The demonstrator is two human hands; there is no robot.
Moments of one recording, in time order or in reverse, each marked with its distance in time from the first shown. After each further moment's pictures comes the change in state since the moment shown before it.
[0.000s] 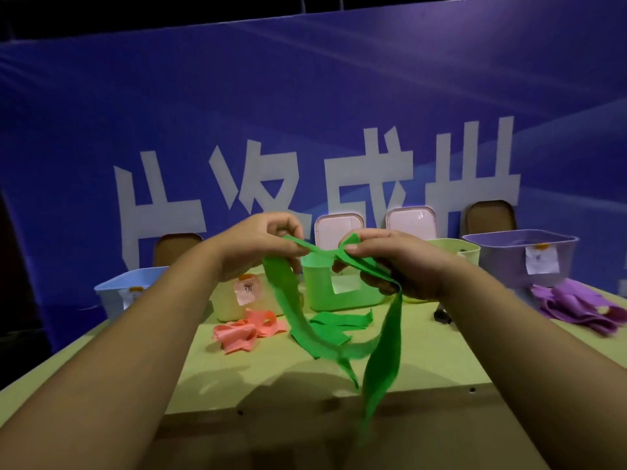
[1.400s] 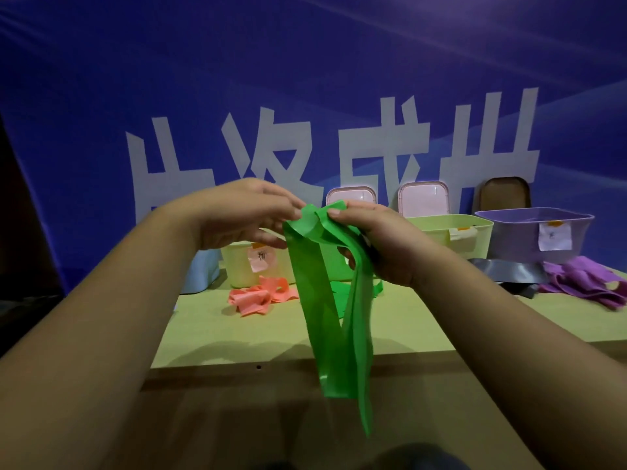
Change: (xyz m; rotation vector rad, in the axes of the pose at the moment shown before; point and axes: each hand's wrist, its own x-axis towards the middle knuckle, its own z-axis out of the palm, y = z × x) left_hand -0.055 0.023 -0.011 -0.002 0.009 -0.186; right_hand 0.013 -0.007 0.078 0.272 0.183 -0.004
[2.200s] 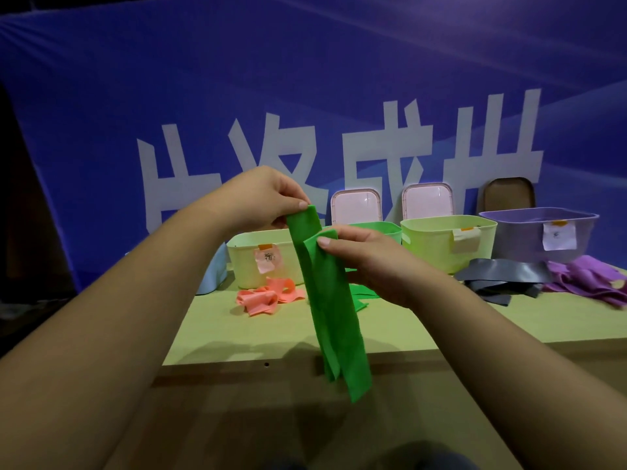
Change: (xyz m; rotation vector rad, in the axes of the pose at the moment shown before) left_hand 0.000 0.017 0.012 0.418 0.315 0.065; right_hand -0.008 0.028 0.009 -0.167 -0.024 -0.006
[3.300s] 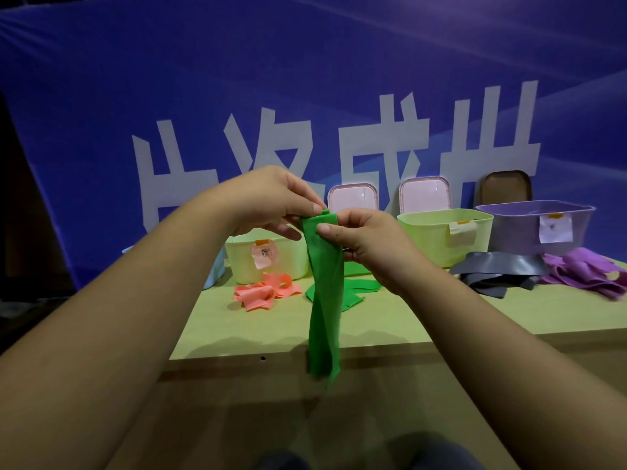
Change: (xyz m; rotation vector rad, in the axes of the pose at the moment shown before) left_hand 0.004 0.014 0.011 -0.196 -0.161 -0.062; right_hand 0.005 -0.002 -0.001 -0.048 0.267 -0.135
